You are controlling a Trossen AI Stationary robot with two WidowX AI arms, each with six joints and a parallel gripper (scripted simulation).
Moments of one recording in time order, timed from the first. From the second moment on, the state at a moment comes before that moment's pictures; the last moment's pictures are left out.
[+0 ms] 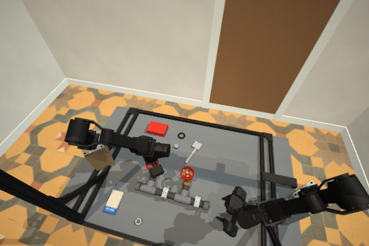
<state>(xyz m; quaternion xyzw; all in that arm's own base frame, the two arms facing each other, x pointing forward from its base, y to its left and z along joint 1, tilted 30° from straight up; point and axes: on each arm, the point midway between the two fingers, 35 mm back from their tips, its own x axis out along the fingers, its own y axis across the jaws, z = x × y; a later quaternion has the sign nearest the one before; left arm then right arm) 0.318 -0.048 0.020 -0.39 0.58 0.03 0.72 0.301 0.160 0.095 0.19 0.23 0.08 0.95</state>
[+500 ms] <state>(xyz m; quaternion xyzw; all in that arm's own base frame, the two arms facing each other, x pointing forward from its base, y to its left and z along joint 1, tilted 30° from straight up) 0.318 -0.048 0.020 -0.06 0.54 -0.21 0.81 0.301 0.160 0.095 0.19 0.23 0.08 0.95</state>
